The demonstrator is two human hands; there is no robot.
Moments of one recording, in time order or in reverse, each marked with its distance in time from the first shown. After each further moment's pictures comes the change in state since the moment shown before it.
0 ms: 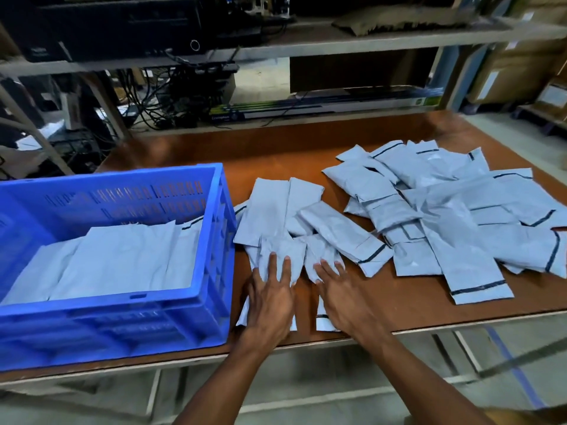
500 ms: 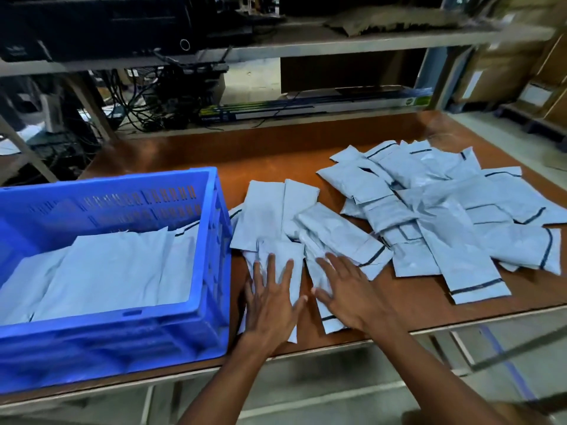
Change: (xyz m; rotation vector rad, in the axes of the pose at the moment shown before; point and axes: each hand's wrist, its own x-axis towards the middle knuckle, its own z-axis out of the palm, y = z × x) left_hand 0.003 -0.006 0.002 -0.013 0.004 0.018; right_hand 0.007 0.016 -0.005 0.093 -0.160 0.129
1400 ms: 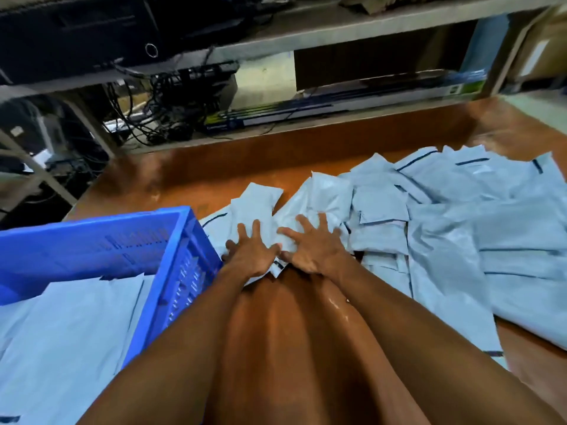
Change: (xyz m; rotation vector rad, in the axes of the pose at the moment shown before) left_hand 0.237 -0.036 -0.032 -0.109 -0.273 -0.374; right_hand 0.247 0.007 -0.018 -0.108 -0.141 -0.059
